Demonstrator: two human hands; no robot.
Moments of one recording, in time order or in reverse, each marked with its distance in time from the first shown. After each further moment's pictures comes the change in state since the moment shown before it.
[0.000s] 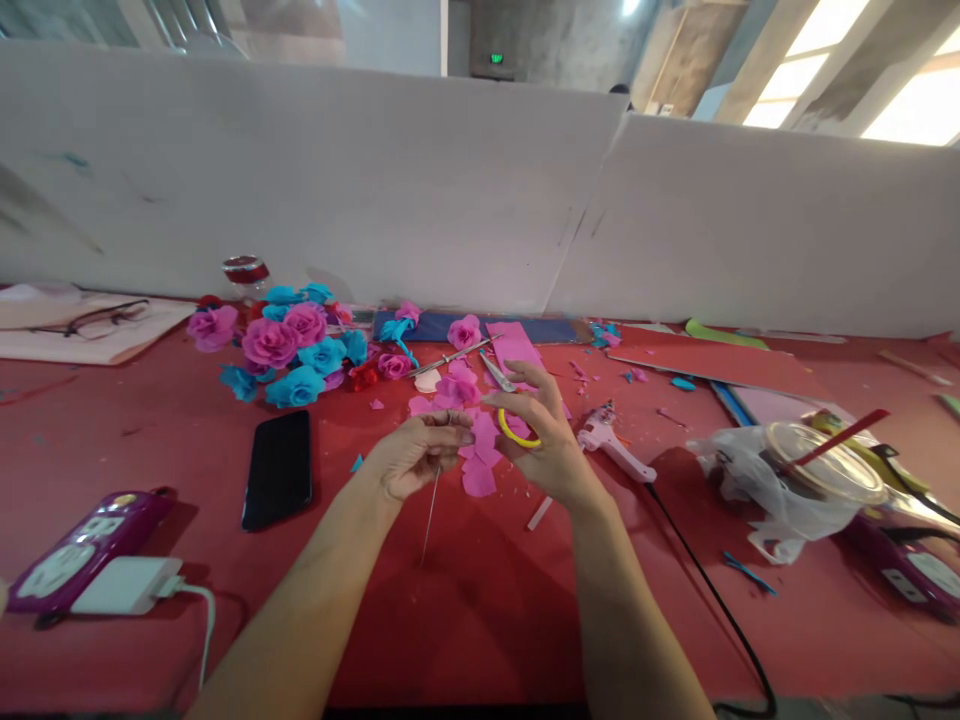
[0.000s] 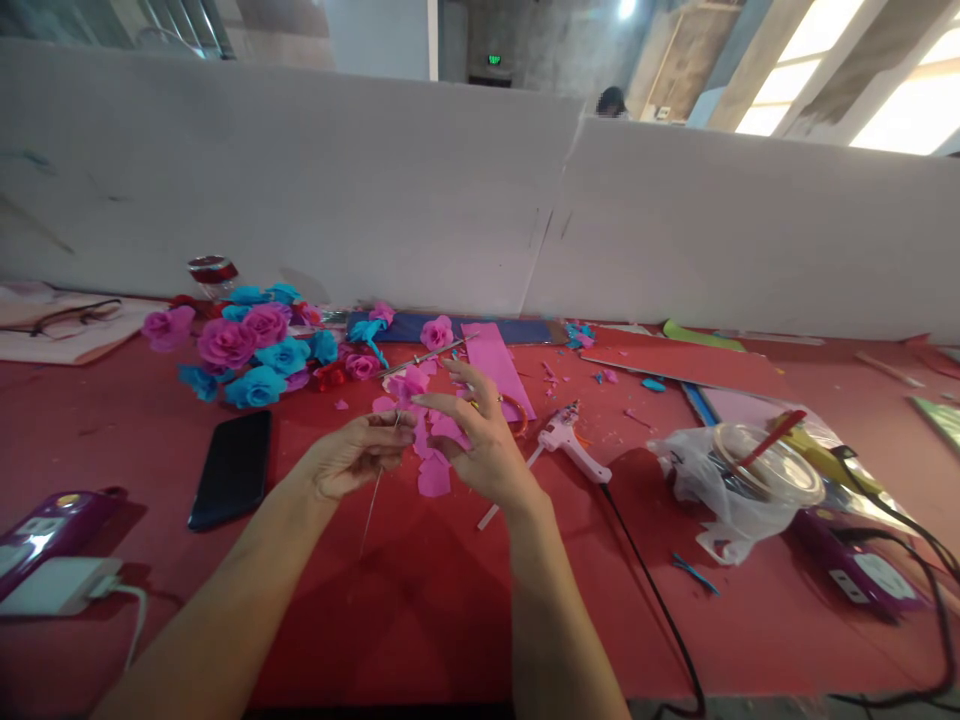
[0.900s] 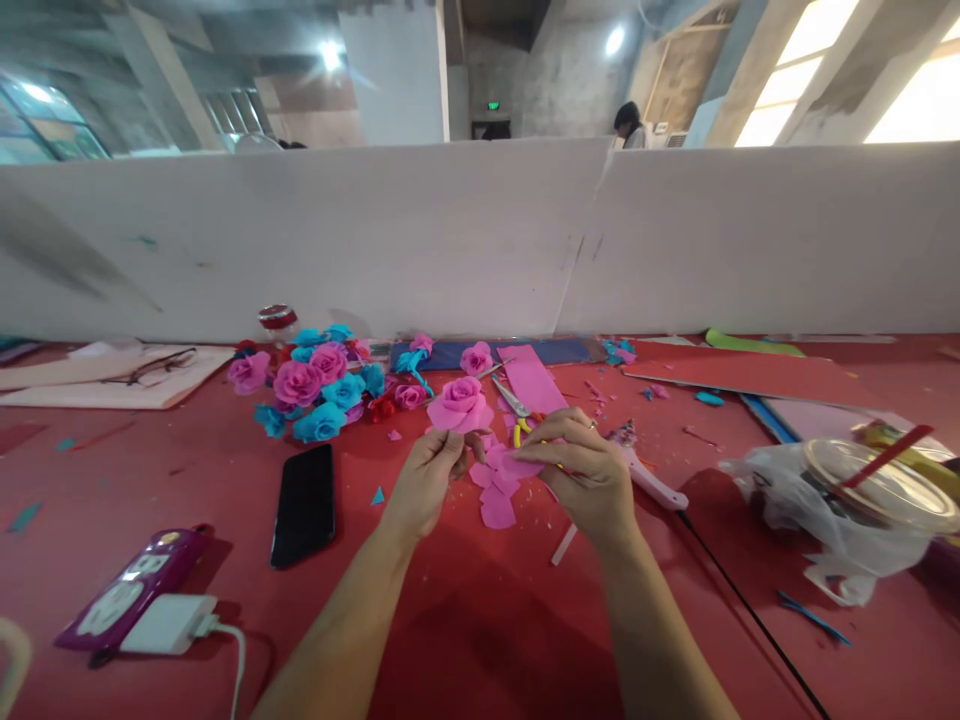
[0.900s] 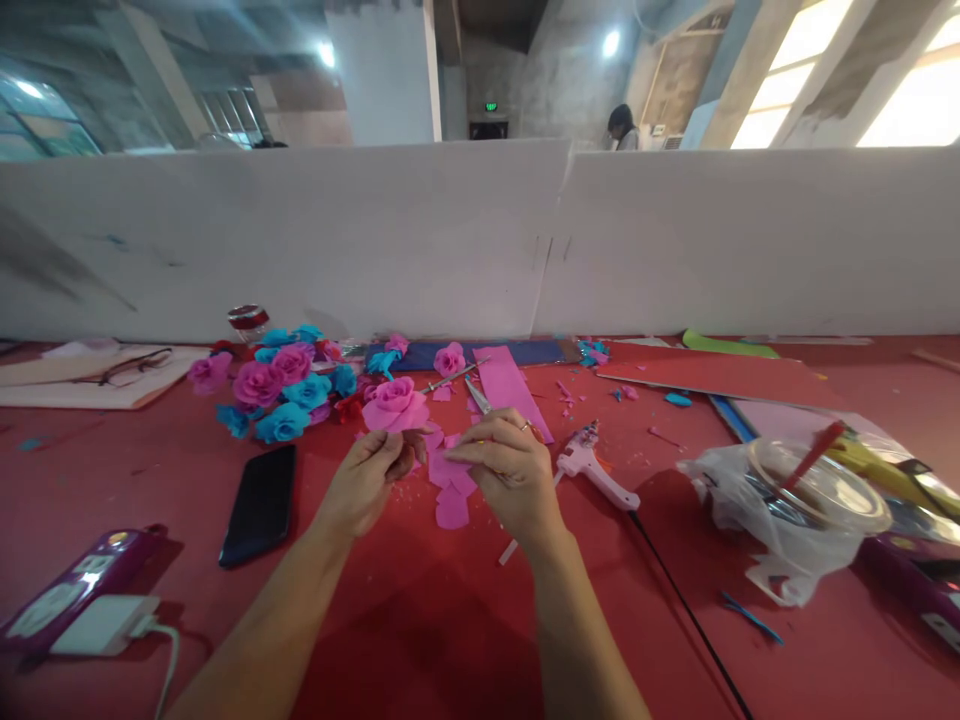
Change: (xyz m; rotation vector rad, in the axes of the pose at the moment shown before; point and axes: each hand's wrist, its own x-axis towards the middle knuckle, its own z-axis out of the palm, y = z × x) left_hand -0.003 -0.008 0.004 0.369 0.041 0.566; right_hand 0.007 -0.018 -0.011 0.087 0.274 -0.118
